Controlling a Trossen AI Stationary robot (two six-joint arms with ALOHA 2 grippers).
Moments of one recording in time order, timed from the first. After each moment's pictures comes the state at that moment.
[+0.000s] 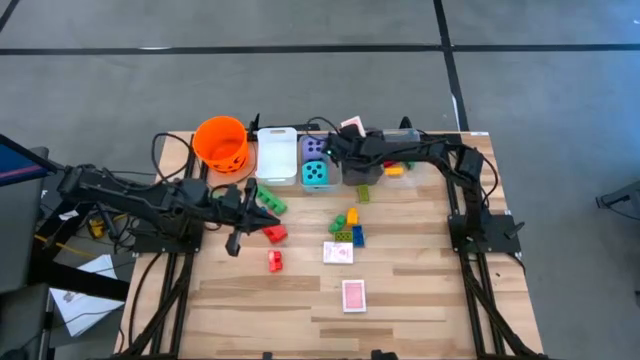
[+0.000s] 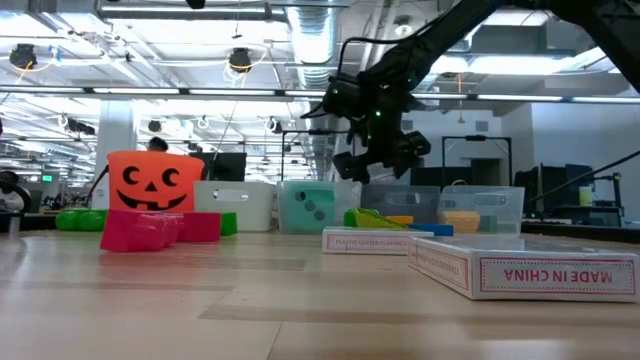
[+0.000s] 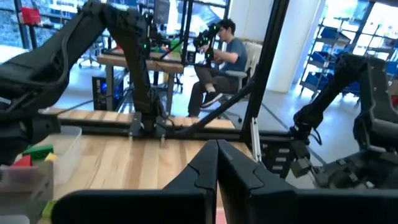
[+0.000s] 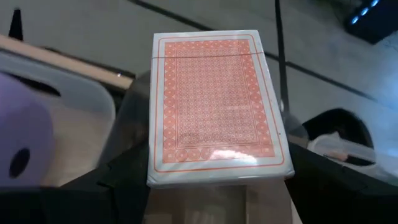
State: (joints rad) left arm -0.20 0.87 0.69 0.16 -0.06 -0.14; right arm -0.40 2.03 1.45 -0.56 0.86 0.66
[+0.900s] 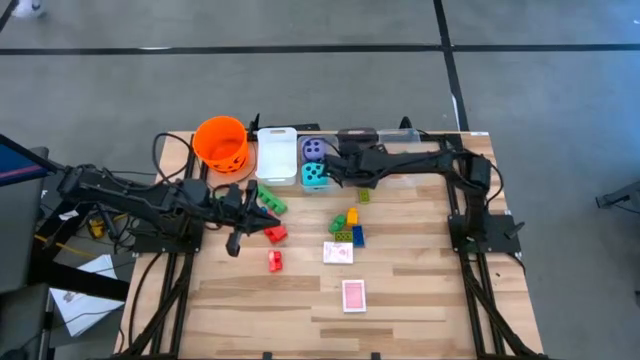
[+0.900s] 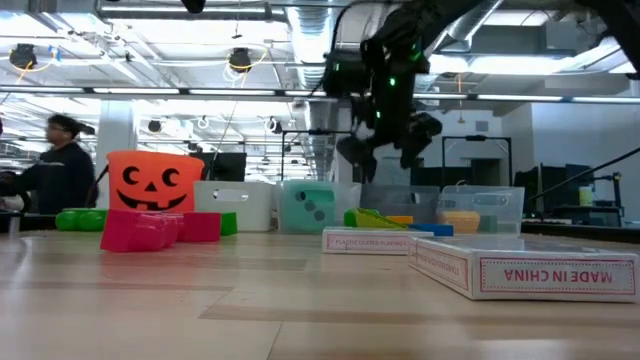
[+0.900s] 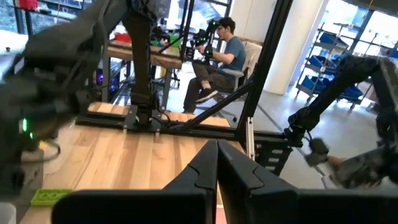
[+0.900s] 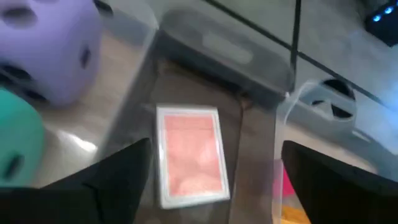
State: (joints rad) left arm -0.20 0.87 0.69 0.15 -0.06 -0.20; right arm -0.25 1.95 1.45 -0.84 0.82 0.77
